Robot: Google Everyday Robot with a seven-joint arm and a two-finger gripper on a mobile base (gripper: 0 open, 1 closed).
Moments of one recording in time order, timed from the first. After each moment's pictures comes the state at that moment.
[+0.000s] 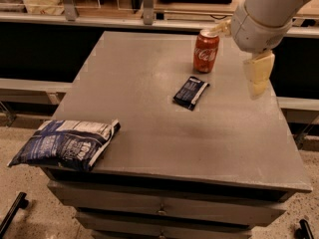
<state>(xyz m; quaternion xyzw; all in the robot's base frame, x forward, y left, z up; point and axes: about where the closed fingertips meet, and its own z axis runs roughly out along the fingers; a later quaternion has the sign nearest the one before) 0.551 -0.173 0.944 -0.82 0.54 -0.13 0.13</state>
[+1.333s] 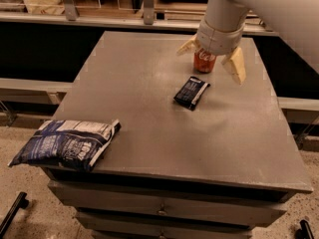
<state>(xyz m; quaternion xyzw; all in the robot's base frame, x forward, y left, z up) 0.611 -0.139 0.888 -0.95 0.30 -0.11 0.04</state>
